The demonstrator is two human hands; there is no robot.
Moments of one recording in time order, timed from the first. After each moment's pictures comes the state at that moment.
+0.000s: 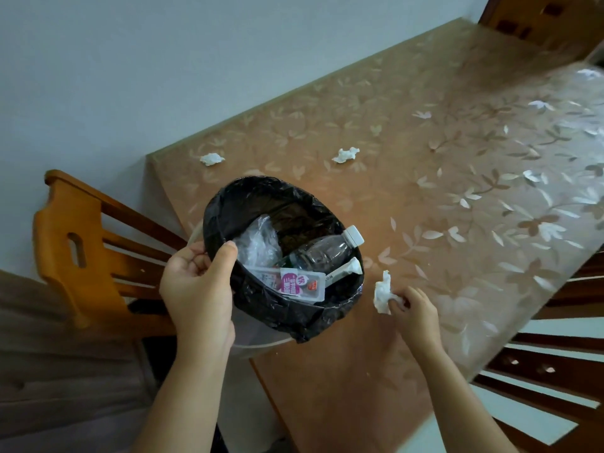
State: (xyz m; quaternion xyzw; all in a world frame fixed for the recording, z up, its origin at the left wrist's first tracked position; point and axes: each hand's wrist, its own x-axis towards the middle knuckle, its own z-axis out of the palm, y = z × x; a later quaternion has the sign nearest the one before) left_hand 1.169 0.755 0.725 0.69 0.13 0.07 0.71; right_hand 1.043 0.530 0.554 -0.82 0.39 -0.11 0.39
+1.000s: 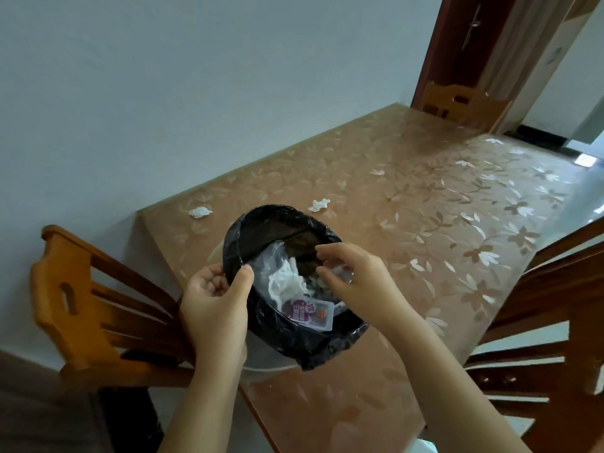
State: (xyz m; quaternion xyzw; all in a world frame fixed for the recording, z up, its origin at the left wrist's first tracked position) left_hand 1.144 0.759 0.752 0.64 0.06 0.03 0.77; right_hand 1.073 0.597 0.763 -0.90 0.12 -0.17 0.39
